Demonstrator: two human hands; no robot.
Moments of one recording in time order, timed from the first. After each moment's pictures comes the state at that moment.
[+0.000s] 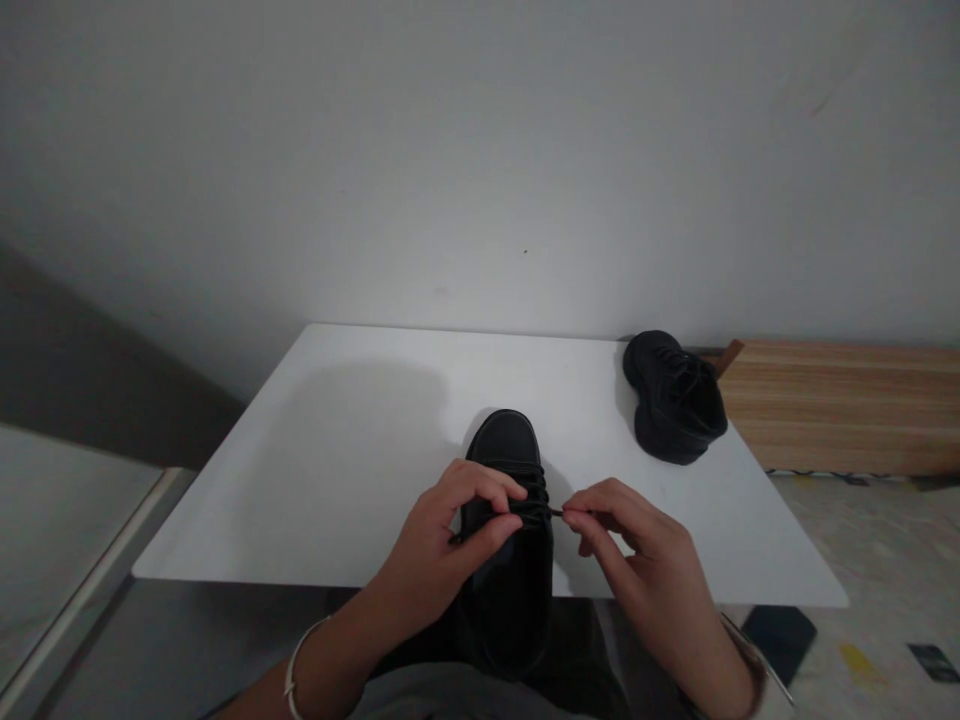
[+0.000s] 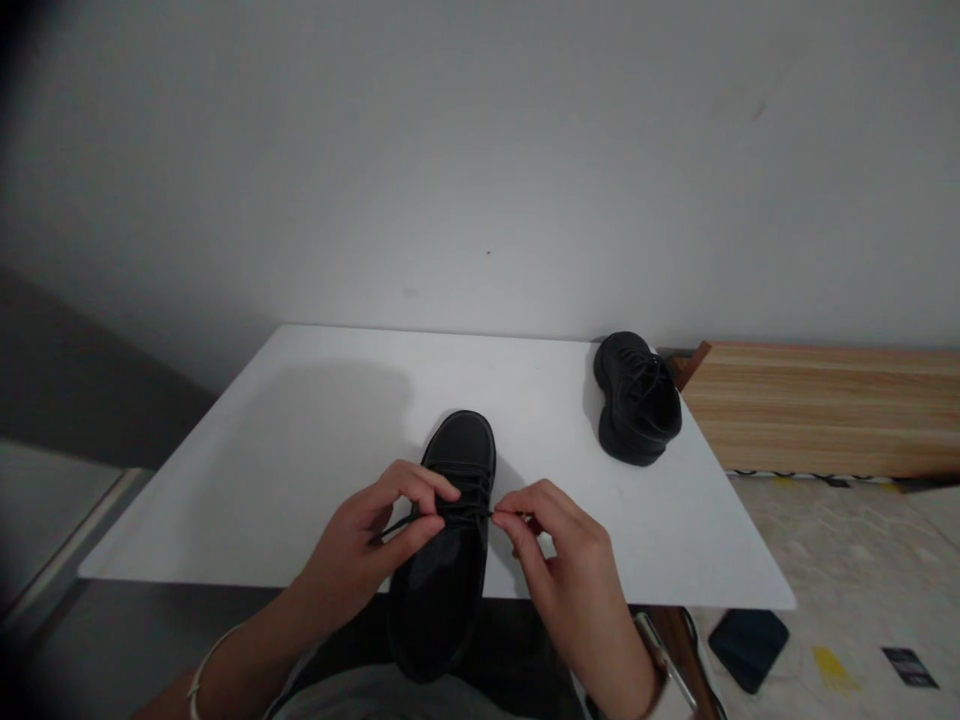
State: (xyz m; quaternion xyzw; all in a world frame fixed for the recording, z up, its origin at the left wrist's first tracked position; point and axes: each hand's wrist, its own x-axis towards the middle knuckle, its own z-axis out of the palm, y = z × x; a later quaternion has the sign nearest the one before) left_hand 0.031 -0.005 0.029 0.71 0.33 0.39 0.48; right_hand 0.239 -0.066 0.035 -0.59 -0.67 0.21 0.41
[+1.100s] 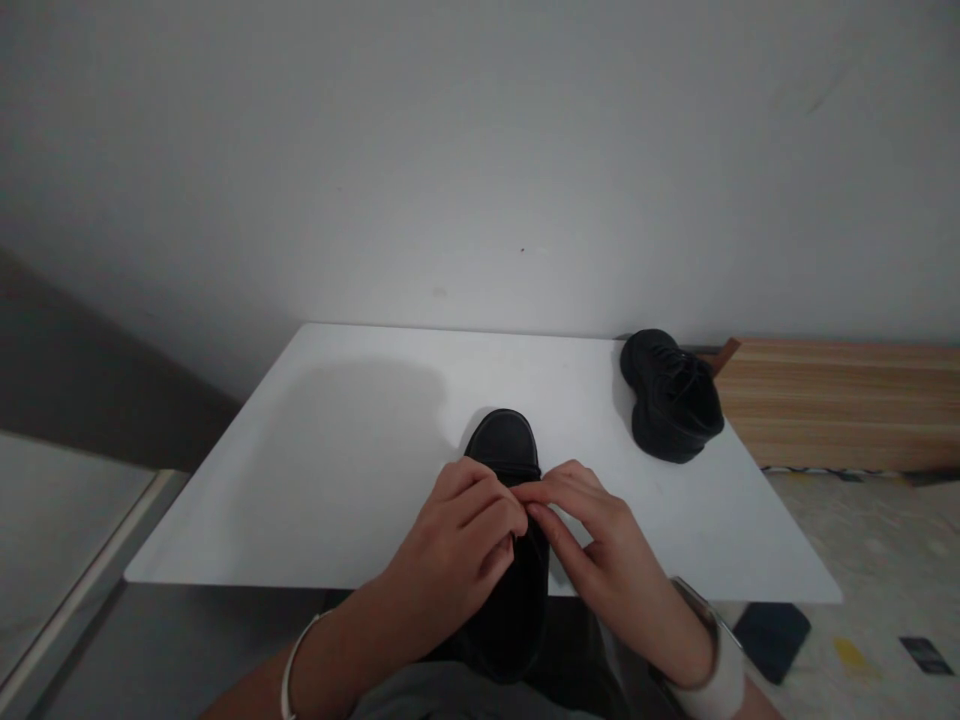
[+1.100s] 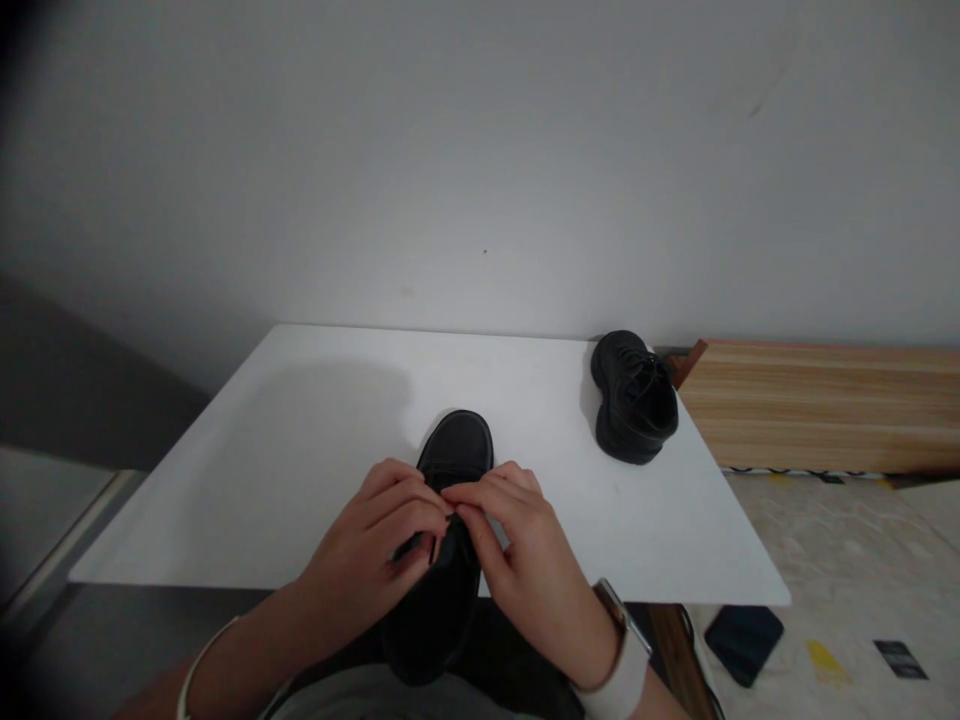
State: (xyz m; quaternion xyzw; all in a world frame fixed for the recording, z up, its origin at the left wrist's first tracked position) left_hand 0.041 -0.004 0.035 0.86 0.25 0.40 0.20; right_hand 0.220 -0.046 0.048 -0.51 -0.71 0.29 0.38
